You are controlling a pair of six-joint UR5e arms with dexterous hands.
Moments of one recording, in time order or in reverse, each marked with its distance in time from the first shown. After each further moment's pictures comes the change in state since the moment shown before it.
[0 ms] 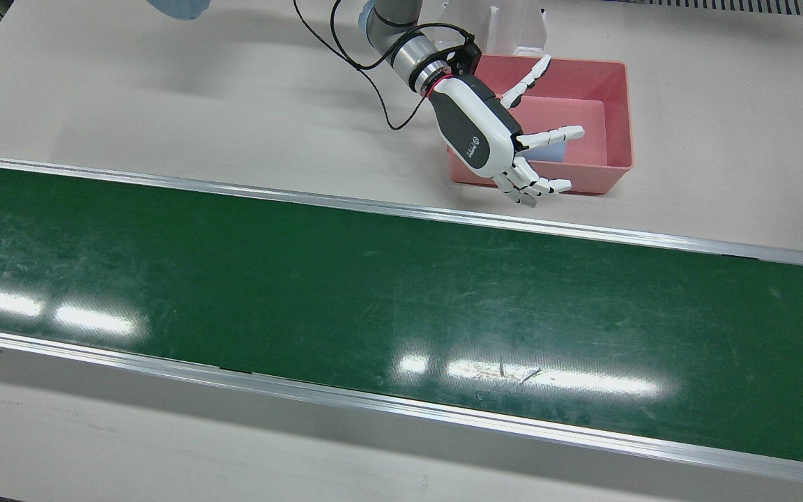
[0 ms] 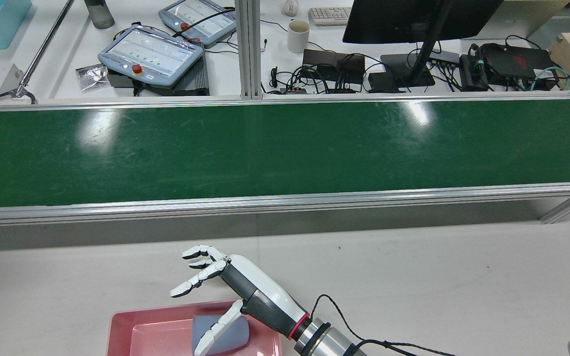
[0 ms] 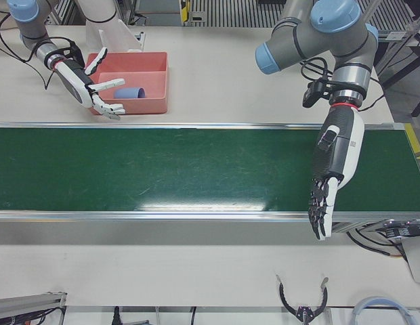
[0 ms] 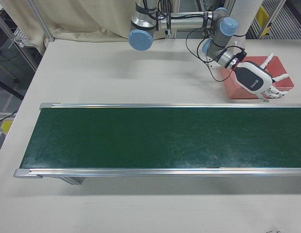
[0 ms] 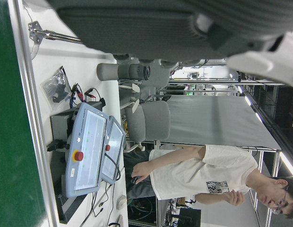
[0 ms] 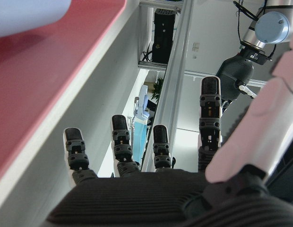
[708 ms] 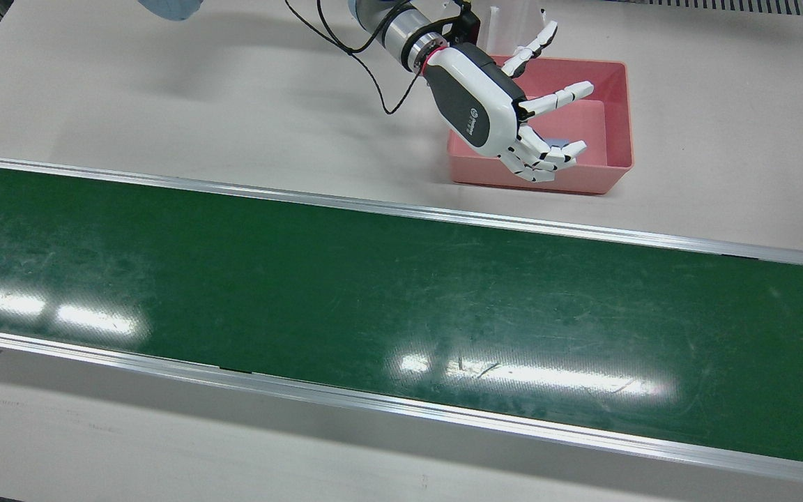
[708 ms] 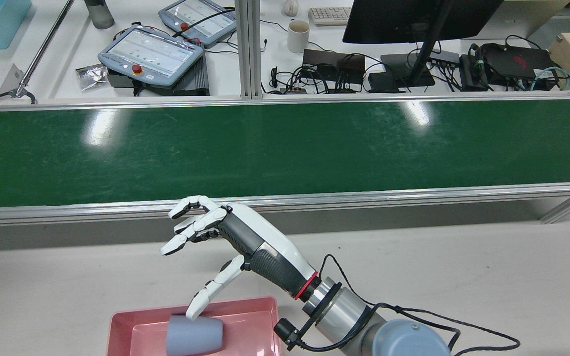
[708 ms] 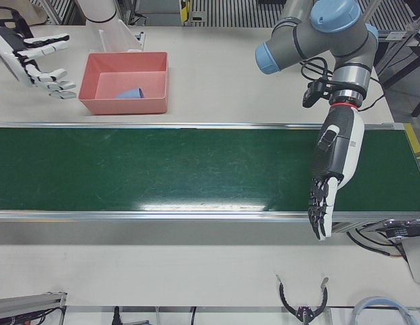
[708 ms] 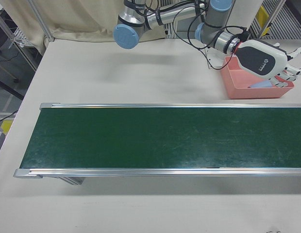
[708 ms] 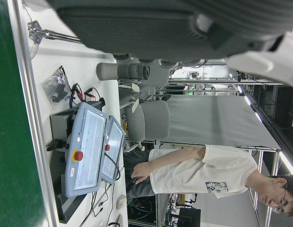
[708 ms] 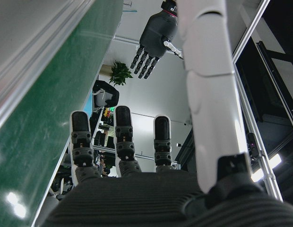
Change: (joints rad) left arm 0.000 0.000 0.000 -0.002 0.000 0.000; right arm 0.200 -0.092 0.343 -0.131 -0.107 0.013
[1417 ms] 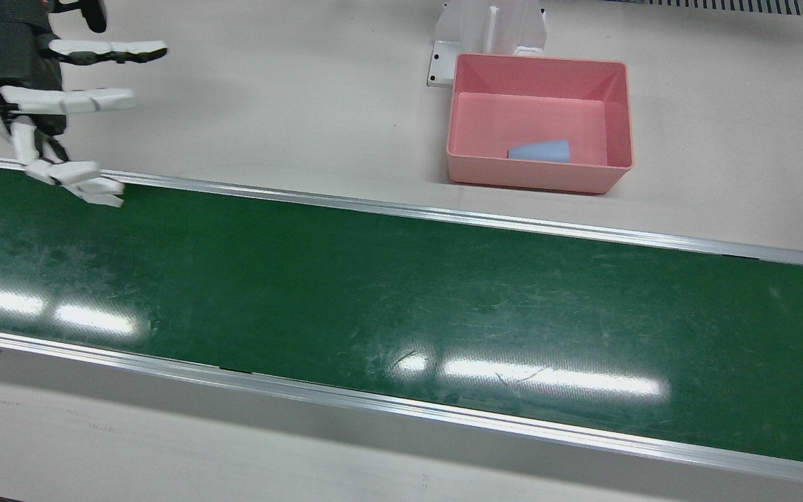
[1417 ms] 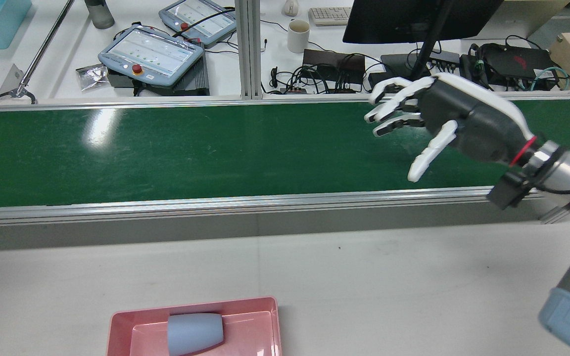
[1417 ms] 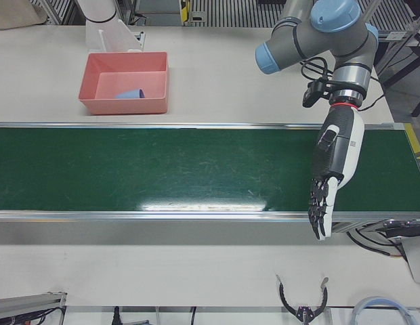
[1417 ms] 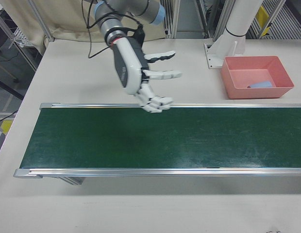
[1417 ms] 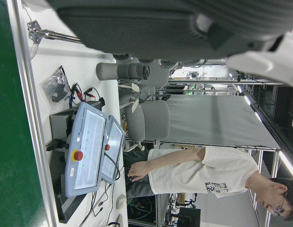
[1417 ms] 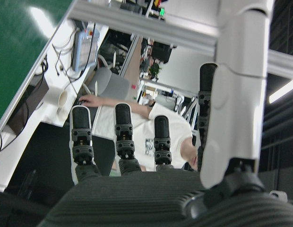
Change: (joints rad) left arm 0.000 0.001 0.001 -0.002 0.000 0.000; right arm 0.823 -0.541 0.025 0.059 -0.442 0.406
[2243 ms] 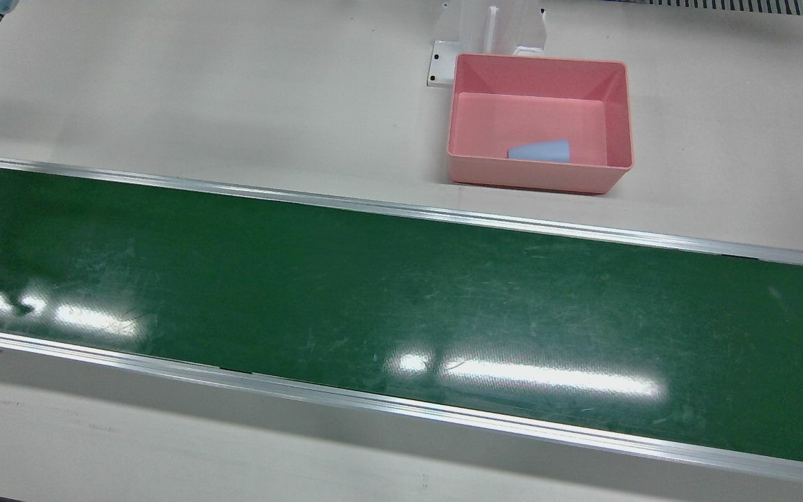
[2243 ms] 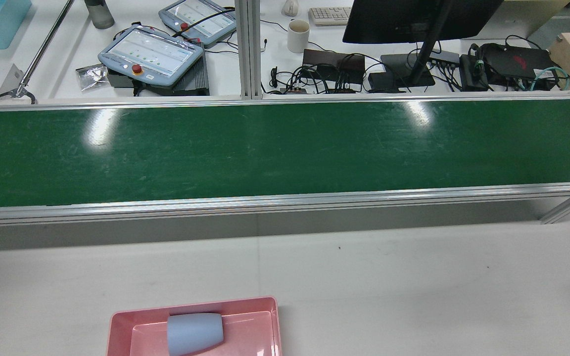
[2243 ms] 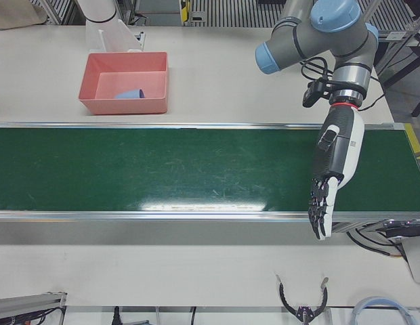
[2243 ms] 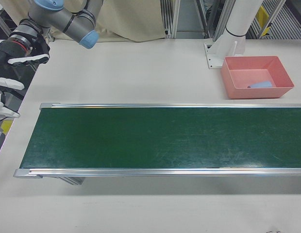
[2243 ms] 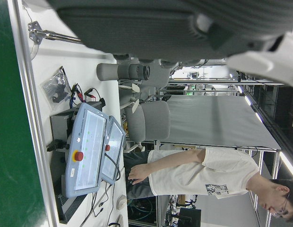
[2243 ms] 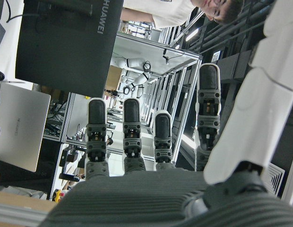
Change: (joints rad) left arm 0.000 0.000 0.001 0.002 0.000 0.000; right arm 0.455 -0.097 -0.496 0.391 -0.033 0.124
